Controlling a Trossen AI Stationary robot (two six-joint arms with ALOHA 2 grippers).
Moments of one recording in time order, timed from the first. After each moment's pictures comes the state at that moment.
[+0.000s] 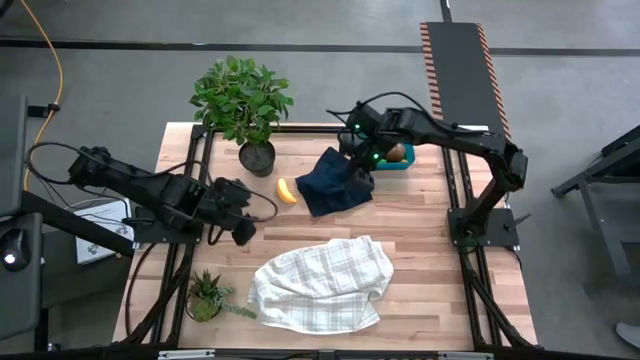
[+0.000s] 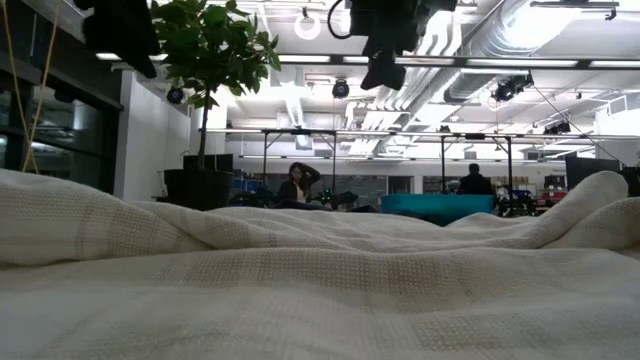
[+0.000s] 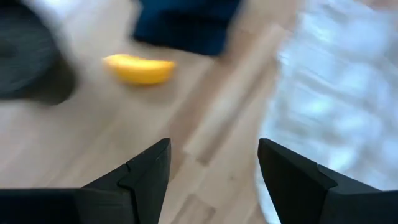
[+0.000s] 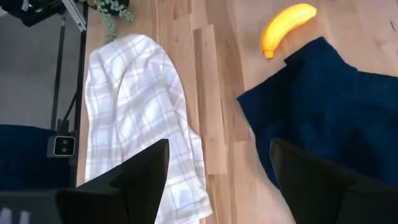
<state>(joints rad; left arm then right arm) -0.22 1.07 1.02 -1.05 -0.41 -0.87 -0.36 1.68 1.62 -1.00 -0.51 -0.06</state>
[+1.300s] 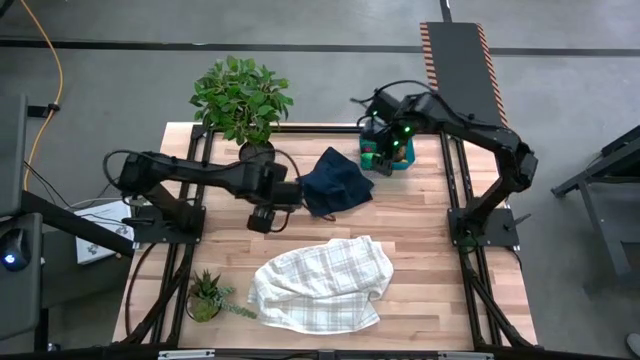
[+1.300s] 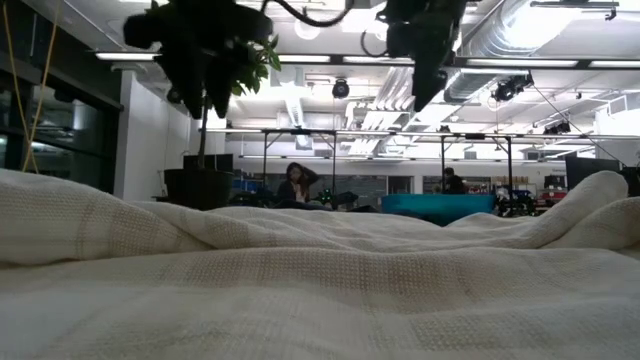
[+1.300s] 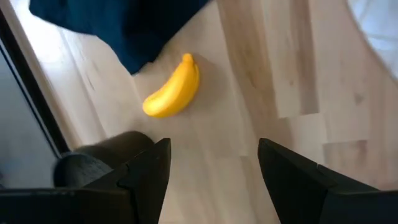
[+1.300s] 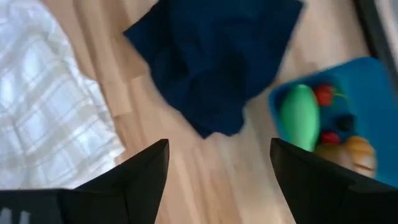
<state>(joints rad) 0.08 1.62 1.40 -1.28 -0.29 0.24 -0.50 1.61 1.62 -1.26 -0.20 -0.16</state>
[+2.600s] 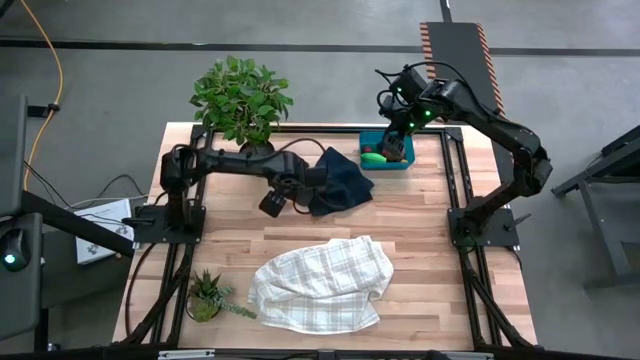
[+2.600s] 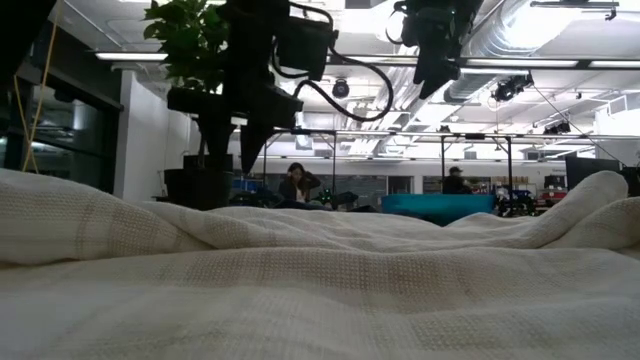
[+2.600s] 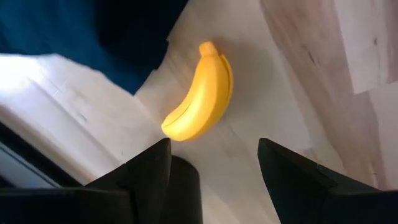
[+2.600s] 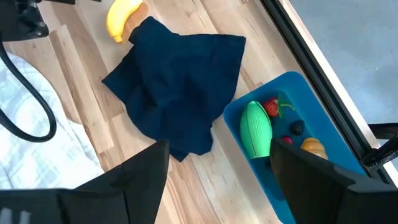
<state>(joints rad) 0.26 1.91 1.51 -1.27 -0.27 0.65 -0.65 1.51 1.62 -1.21 -0.22 -0.13</state>
